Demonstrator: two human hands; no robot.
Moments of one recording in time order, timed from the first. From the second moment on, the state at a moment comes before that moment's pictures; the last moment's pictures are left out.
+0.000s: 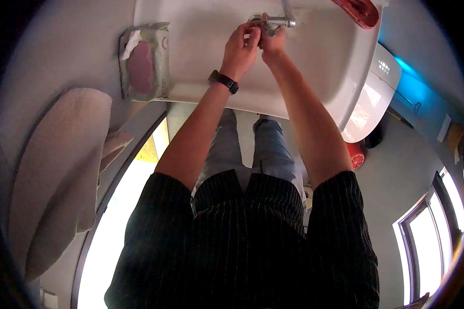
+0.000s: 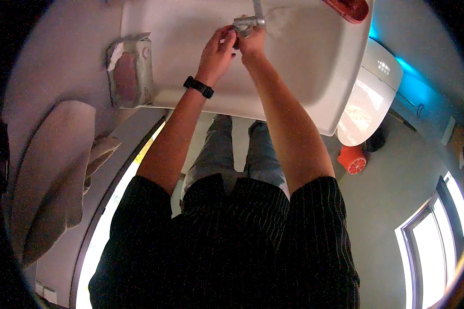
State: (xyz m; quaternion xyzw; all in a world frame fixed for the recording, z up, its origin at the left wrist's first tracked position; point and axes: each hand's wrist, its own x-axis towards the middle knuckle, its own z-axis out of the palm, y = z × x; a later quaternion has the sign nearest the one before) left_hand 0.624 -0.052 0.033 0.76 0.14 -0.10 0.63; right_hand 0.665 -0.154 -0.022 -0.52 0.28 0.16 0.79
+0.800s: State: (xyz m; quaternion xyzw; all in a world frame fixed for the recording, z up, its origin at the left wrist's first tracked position) left_hand 0.646 -0.097 0.014 0.81 0.01 -0.04 0.58; right_hand 0.642 -0.195 0.034 -0.48 0.33 0.05 0.81
